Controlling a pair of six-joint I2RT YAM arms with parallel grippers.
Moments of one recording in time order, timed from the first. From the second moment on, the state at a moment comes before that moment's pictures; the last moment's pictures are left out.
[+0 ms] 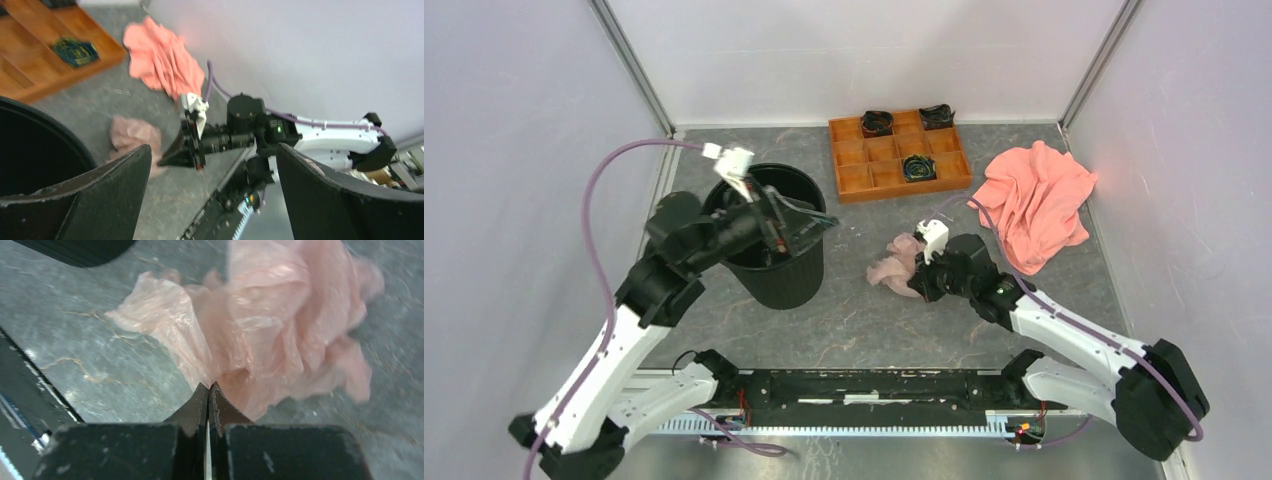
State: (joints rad) left arm -0.53 0.80 1.13 -0.30 0.39 -0.61; right arm 0.65 1.07 0.55 -0.07 -0.22 0.14
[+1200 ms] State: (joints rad) left arm -1.07 1.58 1.05 -0.56 -0.78 -0.60; right arm 0.65 0.74 0.42 -0.26 0.23 0.21
